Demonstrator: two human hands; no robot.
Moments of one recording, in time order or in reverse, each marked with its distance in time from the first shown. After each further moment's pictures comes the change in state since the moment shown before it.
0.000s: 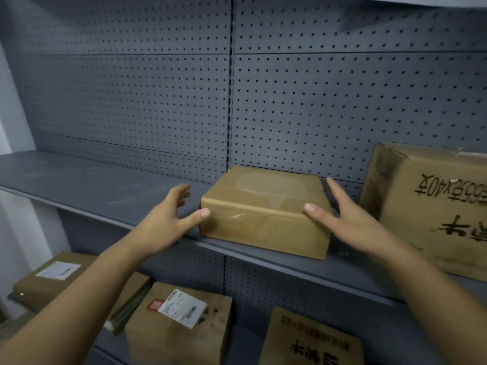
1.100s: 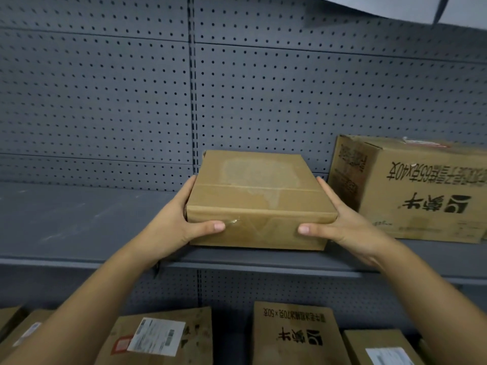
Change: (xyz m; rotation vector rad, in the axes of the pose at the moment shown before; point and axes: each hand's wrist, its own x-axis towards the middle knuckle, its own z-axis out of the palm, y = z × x) left_hand 0.058 0.002 0.007 -0.374 -0.368 0.216; right_hand -0.021 -0.017 0.035 0.427 0.136 0.121
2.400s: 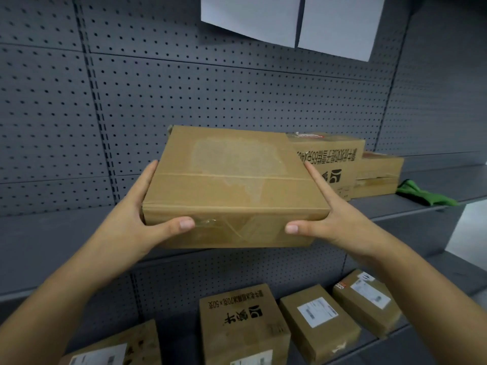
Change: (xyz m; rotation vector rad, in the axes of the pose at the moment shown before) left_hand -0.052 0.088 0.041 0.031 -0.038 0.186; right_hand -0.165 -0.058 -0.032 -0.199 0.290 -0.039
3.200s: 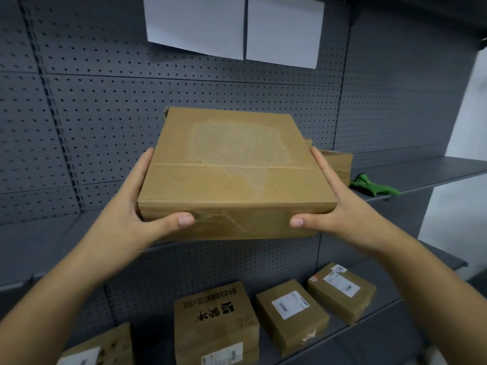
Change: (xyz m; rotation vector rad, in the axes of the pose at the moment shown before) left_hand -0.039 0.091 0.075 -0.049 0.018 0.165; right_hand -0.089 -0.012 -0.097 -0.113 0.090 -0.102
